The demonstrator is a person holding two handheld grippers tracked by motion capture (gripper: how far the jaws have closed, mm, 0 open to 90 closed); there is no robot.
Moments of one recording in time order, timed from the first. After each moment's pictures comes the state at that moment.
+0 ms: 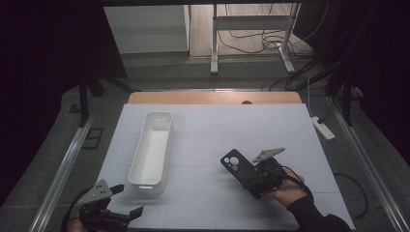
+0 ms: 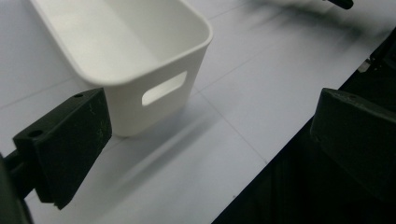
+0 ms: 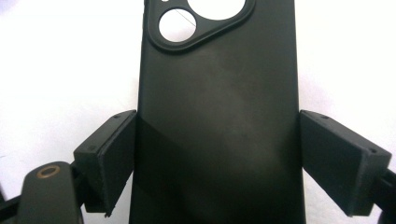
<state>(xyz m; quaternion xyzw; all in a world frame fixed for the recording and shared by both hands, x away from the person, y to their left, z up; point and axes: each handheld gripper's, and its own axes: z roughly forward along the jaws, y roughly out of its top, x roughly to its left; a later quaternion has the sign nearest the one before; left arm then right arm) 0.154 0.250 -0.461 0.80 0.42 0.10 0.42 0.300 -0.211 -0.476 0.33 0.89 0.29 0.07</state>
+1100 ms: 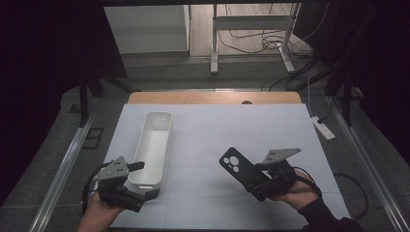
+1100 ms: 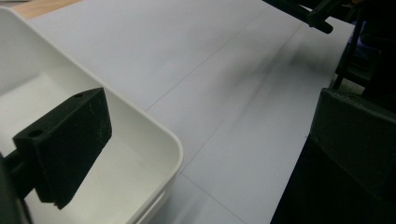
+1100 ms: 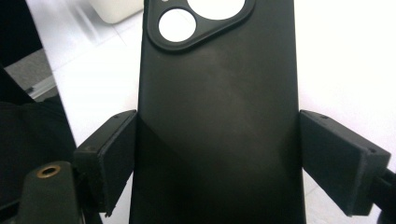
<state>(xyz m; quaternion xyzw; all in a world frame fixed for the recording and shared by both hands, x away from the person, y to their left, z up) 0.206 0.217 -0.428 0.82 0.32 0.10 0.47 0.280 -0.224 -0.439 0.27 0.89 0.38 0.04</state>
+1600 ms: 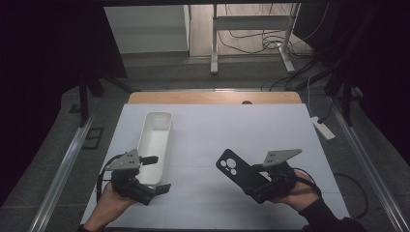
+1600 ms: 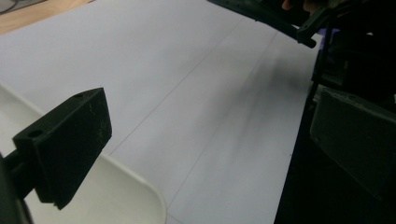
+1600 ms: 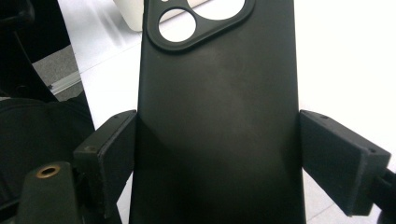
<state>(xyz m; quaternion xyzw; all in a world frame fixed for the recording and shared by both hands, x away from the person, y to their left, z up) 0.230 0.197 -0.425 0.82 0.27 0.06 0.50 0.273 -0.220 -0.430 0.23 0.89 0.40 0.03</state>
